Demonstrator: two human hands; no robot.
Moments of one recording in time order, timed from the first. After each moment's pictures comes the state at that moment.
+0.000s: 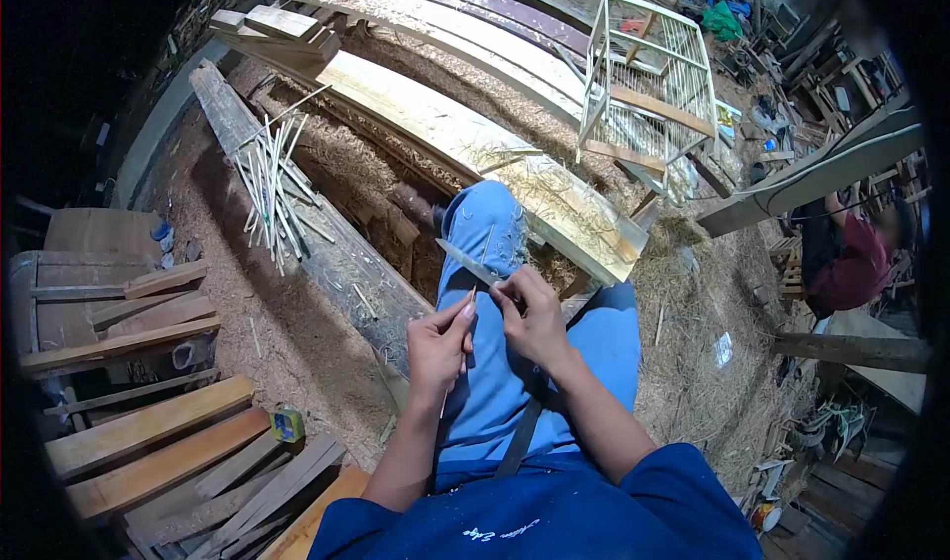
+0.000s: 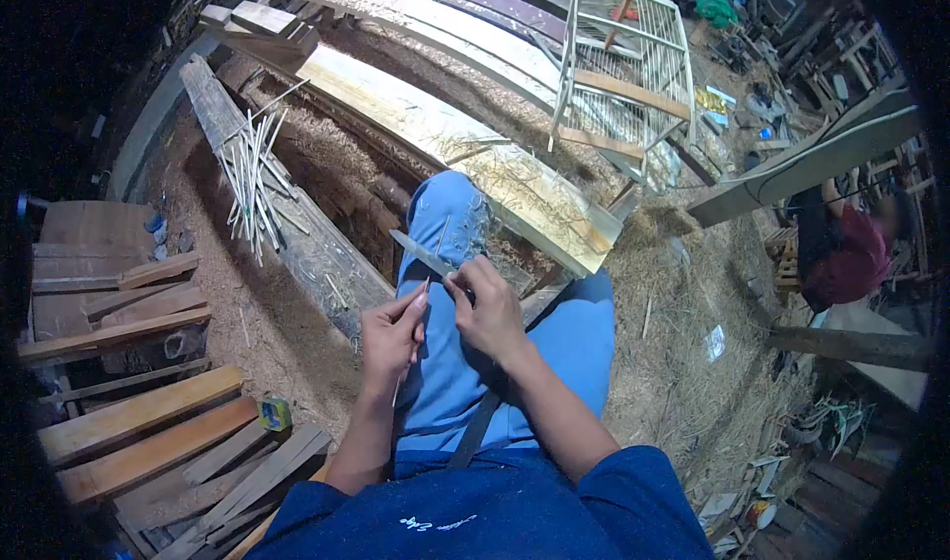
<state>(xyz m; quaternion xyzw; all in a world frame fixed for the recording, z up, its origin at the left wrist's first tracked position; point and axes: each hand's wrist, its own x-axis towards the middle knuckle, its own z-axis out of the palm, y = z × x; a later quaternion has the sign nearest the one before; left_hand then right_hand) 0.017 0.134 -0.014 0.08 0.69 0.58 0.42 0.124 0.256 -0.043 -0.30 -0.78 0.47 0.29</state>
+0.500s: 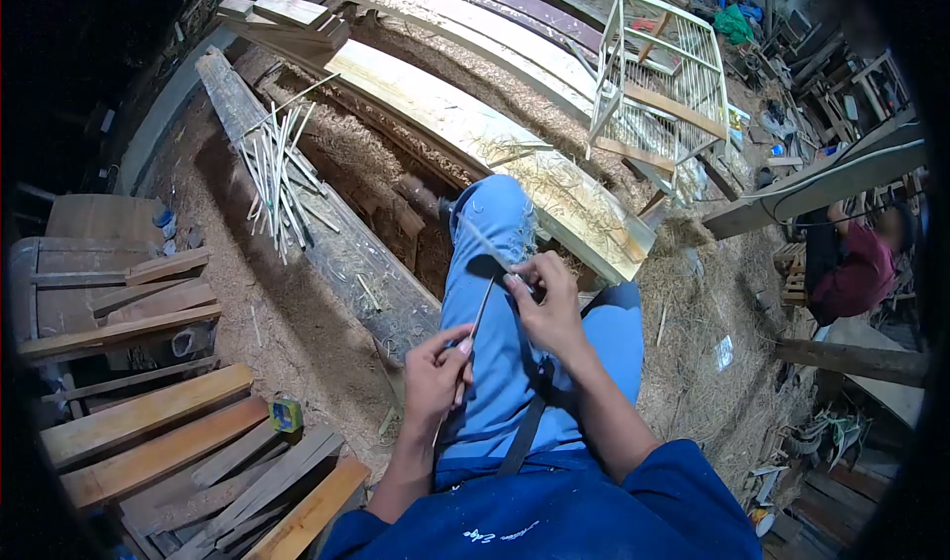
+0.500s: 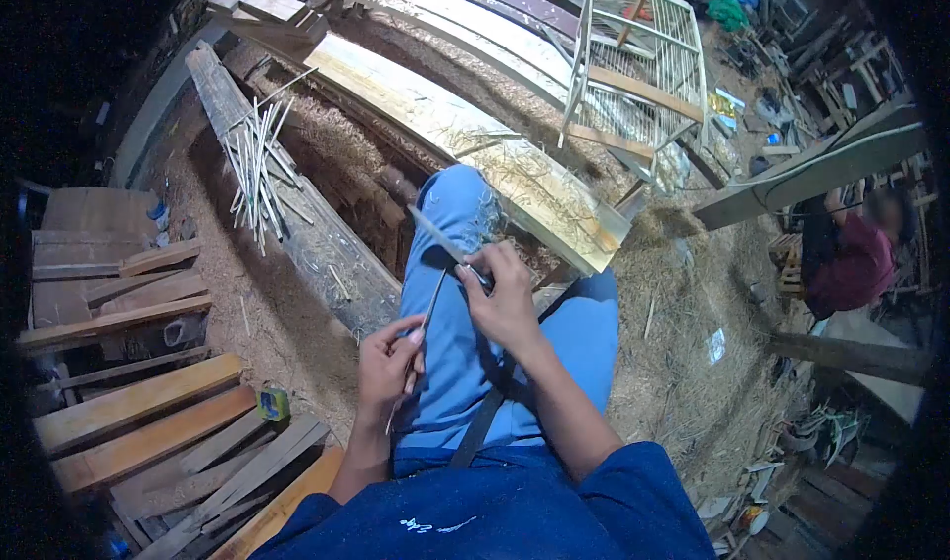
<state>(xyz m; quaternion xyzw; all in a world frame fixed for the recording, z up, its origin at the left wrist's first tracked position) 0.031 0.086 -0.007 0.06 0.65 0.59 0.48 0.124 0.269 -0.036 -0.33 -0.77 0.45 0.31</state>
